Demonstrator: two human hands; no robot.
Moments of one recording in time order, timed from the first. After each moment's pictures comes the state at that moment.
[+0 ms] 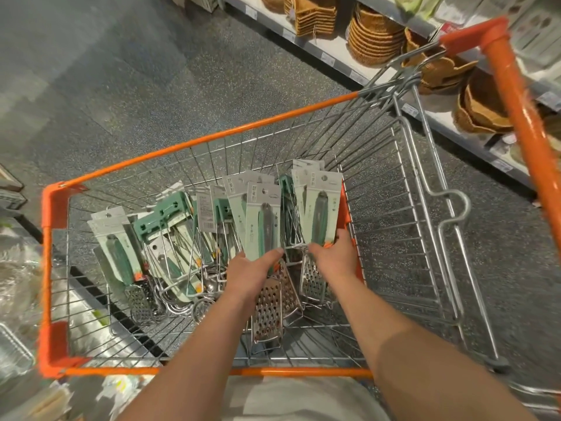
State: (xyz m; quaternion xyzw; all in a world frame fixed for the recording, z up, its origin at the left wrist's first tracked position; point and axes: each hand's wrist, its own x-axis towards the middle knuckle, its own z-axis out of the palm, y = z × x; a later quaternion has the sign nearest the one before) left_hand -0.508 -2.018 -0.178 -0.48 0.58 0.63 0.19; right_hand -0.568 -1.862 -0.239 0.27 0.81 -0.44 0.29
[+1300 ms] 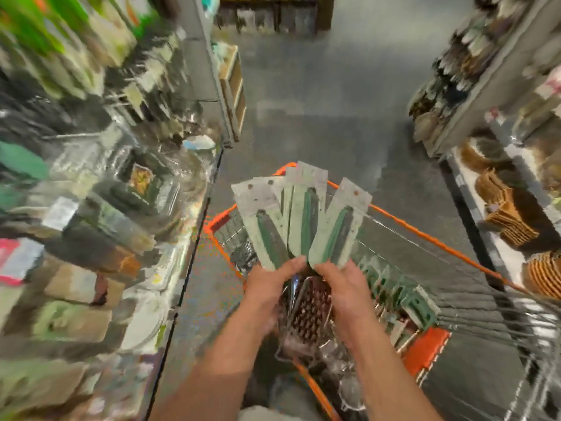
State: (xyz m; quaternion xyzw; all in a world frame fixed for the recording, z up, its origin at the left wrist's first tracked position) left_hand -0.379 -2.044 -0.047 -0.50 0.28 0.75 -0.33; right_hand -0.492 -1.985 -0.045 -0.13 0.63 -0.59 0.49
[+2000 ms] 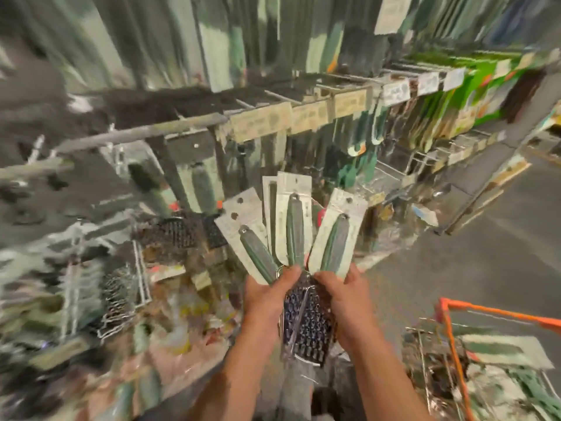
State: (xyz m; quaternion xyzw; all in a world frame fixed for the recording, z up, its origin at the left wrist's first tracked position) left_hand 0.007 -1.943 0.024 -0.59 0.01 0.40 -0.70; right_hand -0.101 -2.008 0.037 -0.49 0.46 -0.35 0.65
